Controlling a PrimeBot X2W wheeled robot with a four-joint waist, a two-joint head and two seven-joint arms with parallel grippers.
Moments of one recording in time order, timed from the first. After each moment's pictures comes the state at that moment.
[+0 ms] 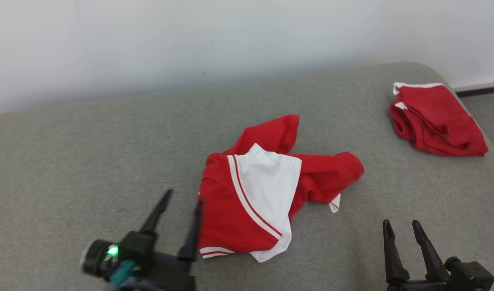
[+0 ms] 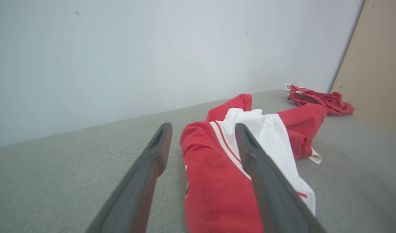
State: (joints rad) left arm -0.21 0.12 -0.34 0.23 -0.17 -0.03 -0.26; right arm 0.03 -0.09 0.03 0.18 0.30 0.13 -0.26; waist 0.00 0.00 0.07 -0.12
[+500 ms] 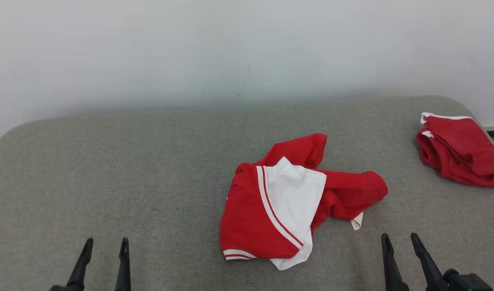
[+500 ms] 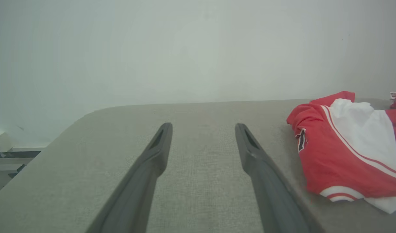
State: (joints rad) left arm 0.05 0.20 -0.09 0.08 -0.20 0.03 -0.26; right arm 0.08 -0.10 0.04 0.17 0.29 0.13 -0.26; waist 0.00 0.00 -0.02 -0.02
